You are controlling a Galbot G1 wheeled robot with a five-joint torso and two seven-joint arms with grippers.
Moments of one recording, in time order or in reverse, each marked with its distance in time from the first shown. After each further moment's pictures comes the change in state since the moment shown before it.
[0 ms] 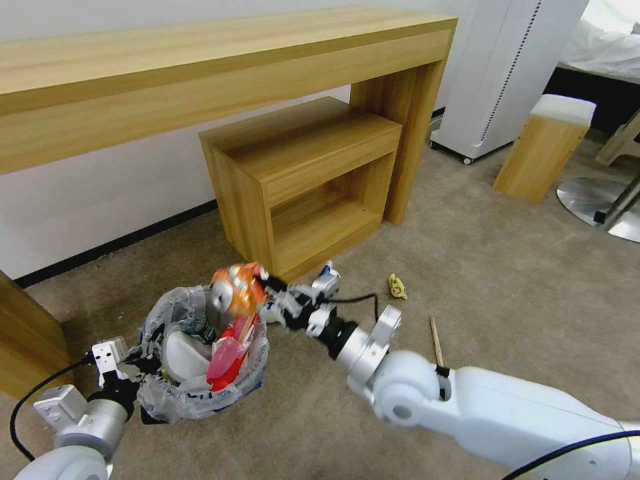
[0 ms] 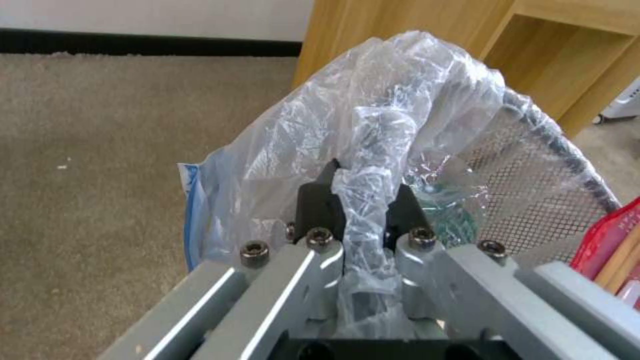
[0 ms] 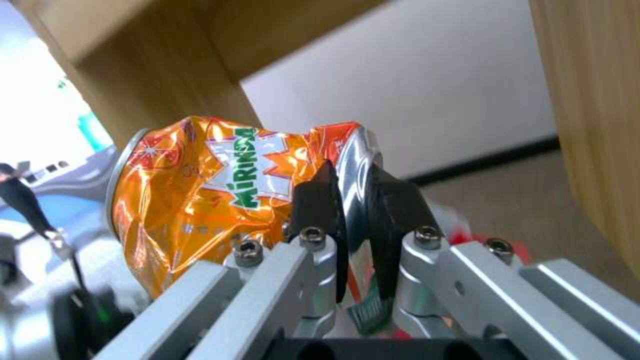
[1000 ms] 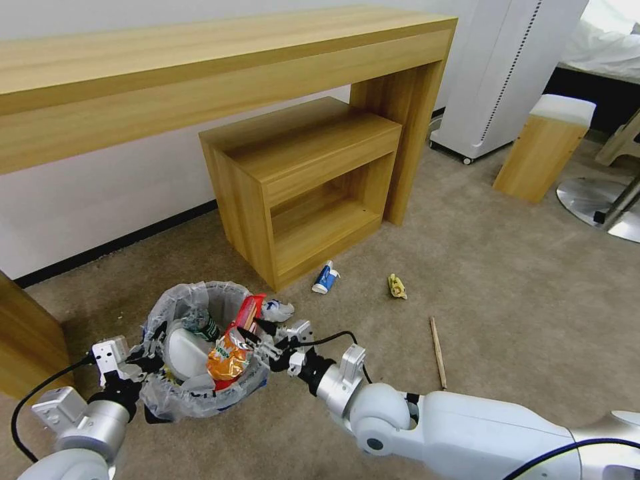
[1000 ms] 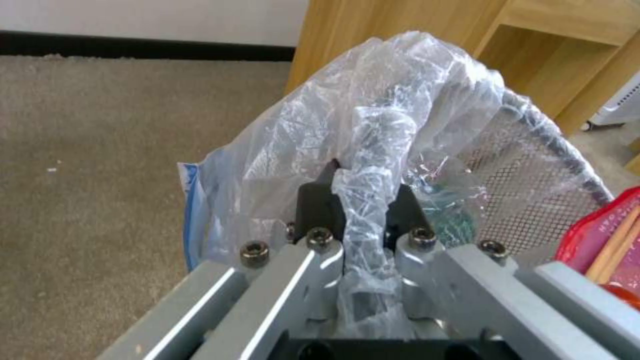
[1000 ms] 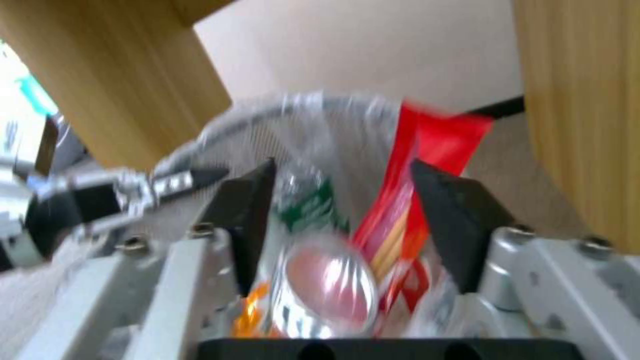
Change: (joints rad) left arm 0.000 -0.015 0.005 -0.011 0.001 -0.001 0.003; right arm -0.038 0.087 -0.020 -0.129 -0.088 -0.011 0.055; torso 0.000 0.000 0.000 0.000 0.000
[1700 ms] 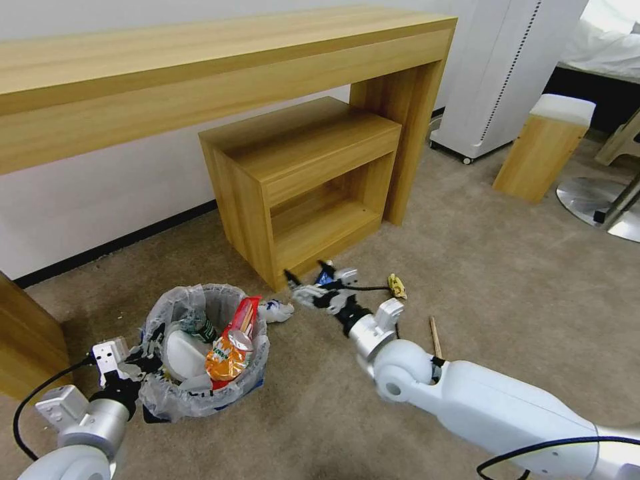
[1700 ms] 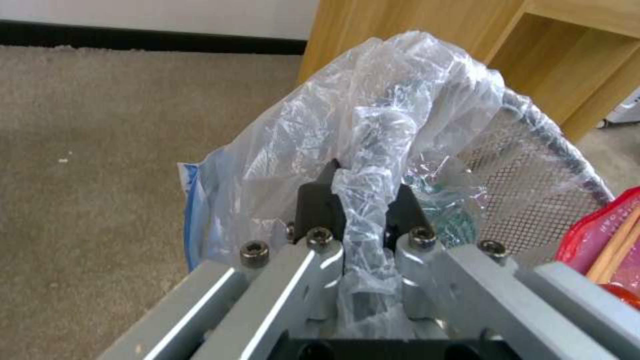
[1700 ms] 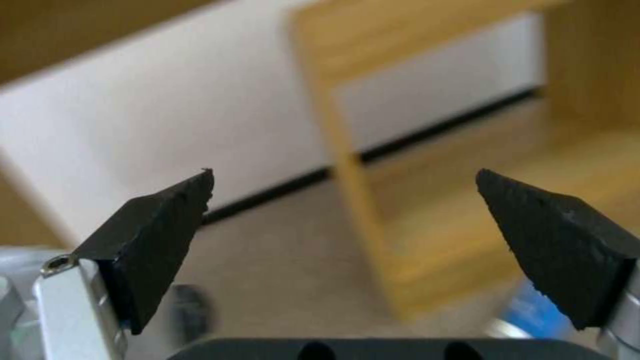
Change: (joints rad) left arm -0.013 -0.001 -0.003 0.037 0.004 -0.005 0.004; right arm -0.076 -0.063 0.259 -0.105 0.004 -0.005 0.187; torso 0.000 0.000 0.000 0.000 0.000
